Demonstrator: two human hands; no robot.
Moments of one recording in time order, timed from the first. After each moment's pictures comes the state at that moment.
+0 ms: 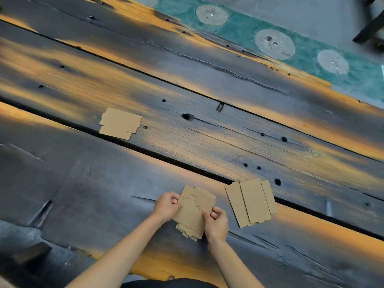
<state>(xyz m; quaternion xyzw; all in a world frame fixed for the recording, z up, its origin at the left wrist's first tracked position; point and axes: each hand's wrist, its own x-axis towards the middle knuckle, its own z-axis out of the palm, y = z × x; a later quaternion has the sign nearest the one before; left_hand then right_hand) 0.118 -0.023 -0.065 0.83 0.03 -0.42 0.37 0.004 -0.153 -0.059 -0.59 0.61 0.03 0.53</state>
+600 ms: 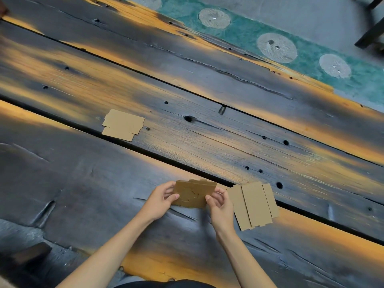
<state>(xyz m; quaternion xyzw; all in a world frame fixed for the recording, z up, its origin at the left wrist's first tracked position) 0.139 0.003 -0.038 0.73 -0.07 -0.39 0.55 0.035 -0.179 -0.029 -0.60 0.44 -0.04 0.67</state>
